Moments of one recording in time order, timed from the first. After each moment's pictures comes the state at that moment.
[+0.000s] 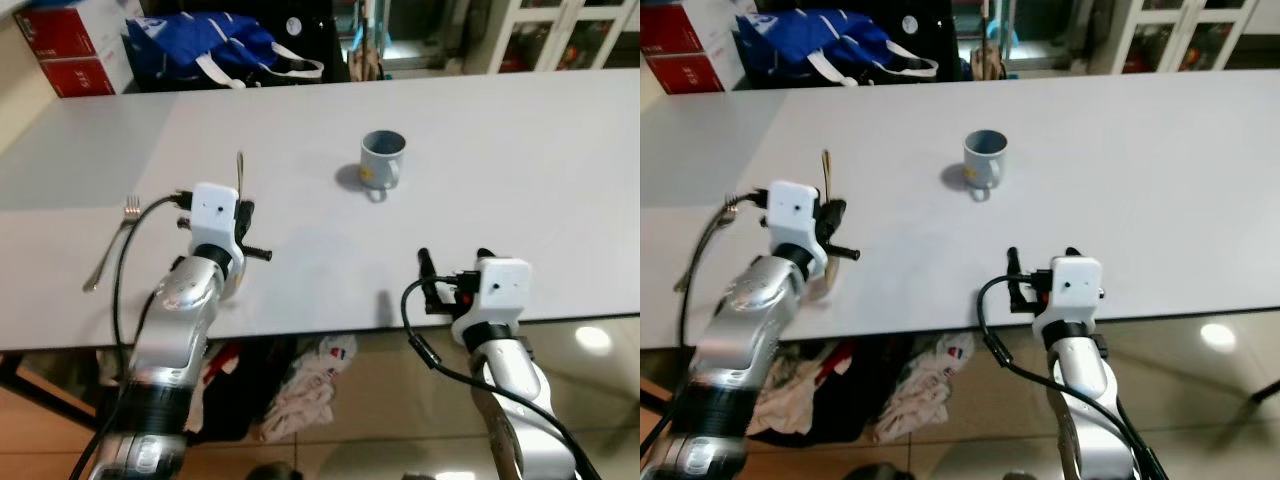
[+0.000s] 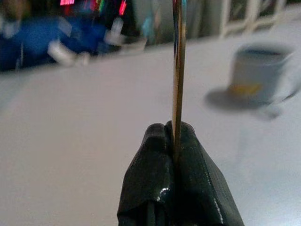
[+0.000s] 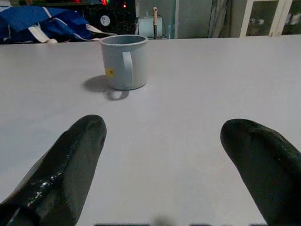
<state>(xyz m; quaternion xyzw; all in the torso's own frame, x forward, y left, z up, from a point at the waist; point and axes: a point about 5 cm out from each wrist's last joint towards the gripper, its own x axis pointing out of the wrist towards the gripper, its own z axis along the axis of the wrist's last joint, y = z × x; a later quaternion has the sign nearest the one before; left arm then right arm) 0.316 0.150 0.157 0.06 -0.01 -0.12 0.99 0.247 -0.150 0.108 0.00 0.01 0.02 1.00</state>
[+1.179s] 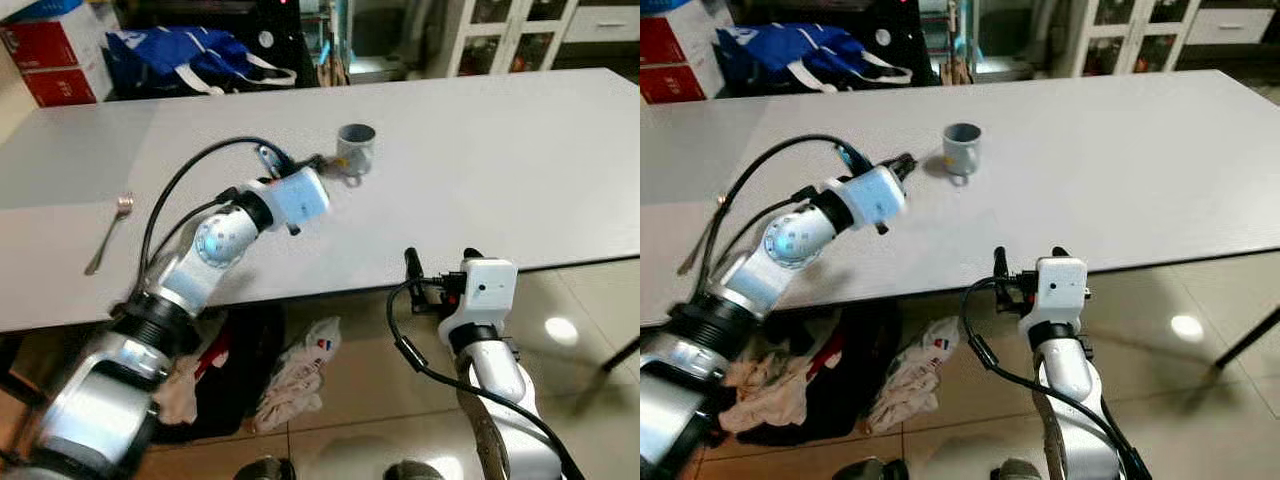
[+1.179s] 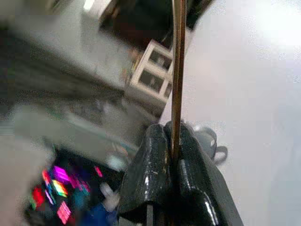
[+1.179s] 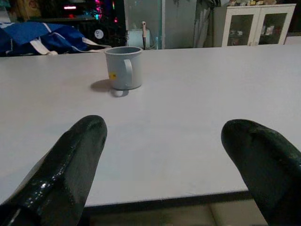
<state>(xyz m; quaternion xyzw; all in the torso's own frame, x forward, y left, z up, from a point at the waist) 0.354 0.104 0.191 0.50 -0.23 -0.31 0.78 0.246 -0.135 0.109 0.00 0.00 0.02 1.00</state>
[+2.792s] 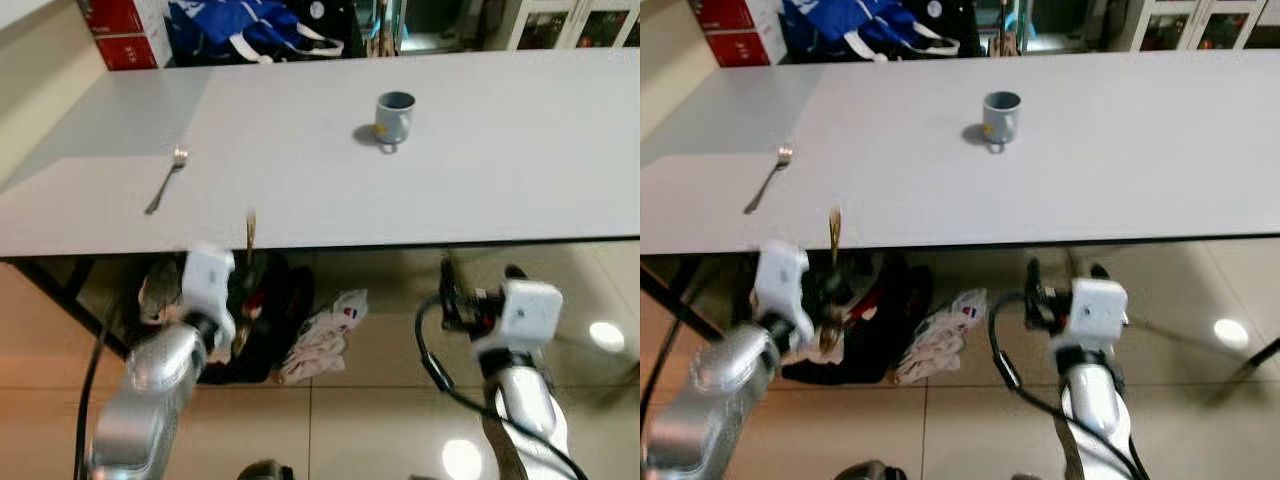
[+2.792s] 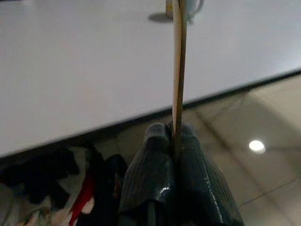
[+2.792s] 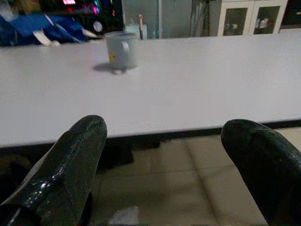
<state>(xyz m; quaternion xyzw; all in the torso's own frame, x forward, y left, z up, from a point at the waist) 0.247 0.159 0.106 0.03 0.08 -0.19 0.98 0.216 -0.162 0.105 -0.02 -0.01 -0.05 1.00</state>
